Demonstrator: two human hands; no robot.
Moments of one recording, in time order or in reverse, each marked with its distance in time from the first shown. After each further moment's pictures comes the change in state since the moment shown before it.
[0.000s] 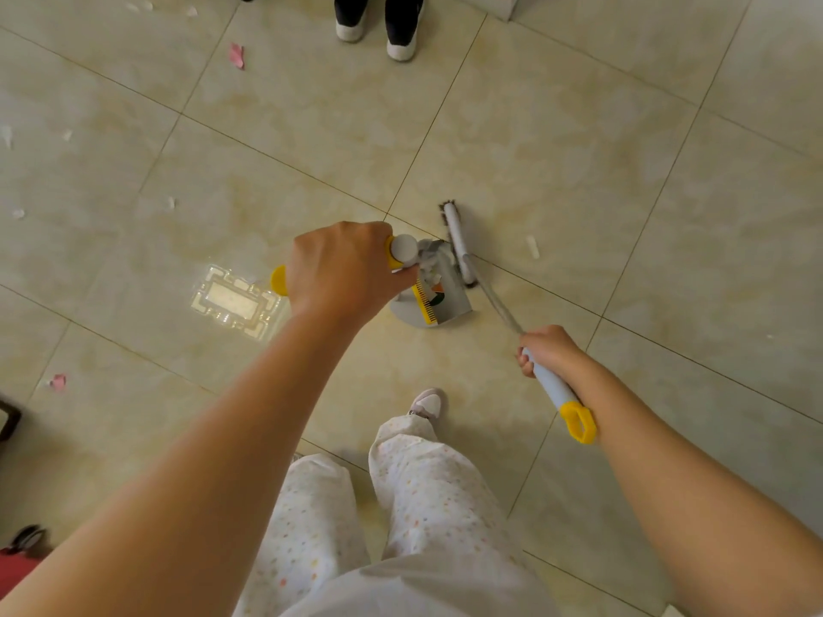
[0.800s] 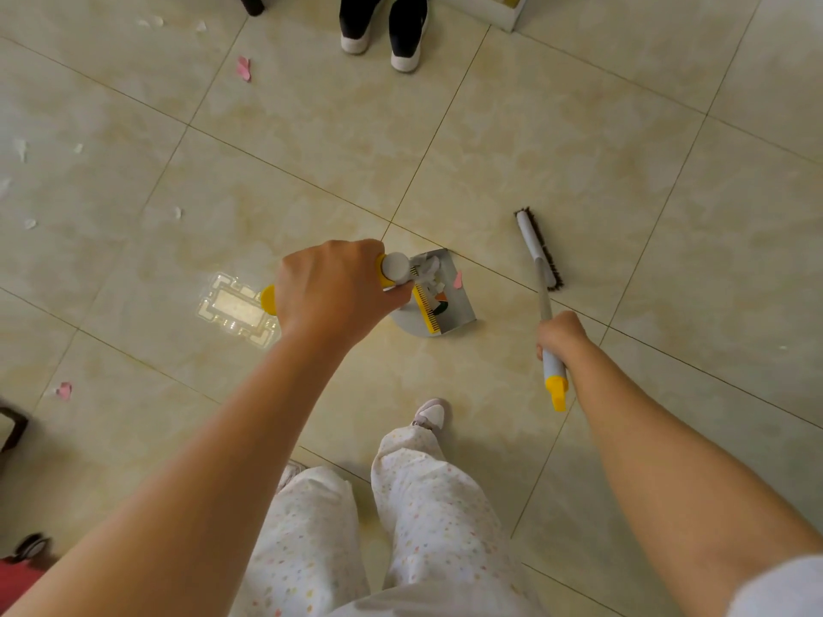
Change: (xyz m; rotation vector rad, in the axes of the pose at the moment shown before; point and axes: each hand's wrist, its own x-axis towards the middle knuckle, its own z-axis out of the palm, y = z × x) left_hand -0.003 -0.002 0.004 0.024 0.019 -0.016; right_hand 0.044 -0.023 -0.011 -0.401 0.255 -0.086
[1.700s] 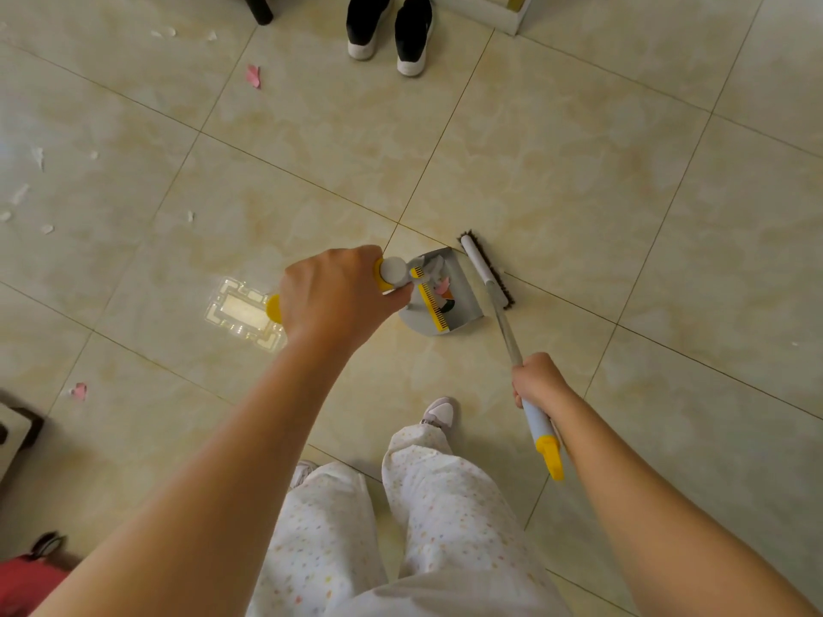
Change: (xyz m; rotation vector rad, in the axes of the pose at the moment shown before) left_hand -0.016 -0.013 0.005 -0.051 0.004 -0.074; right_hand -0.057 0.042 0.051 0.084 -0.148 -0.042
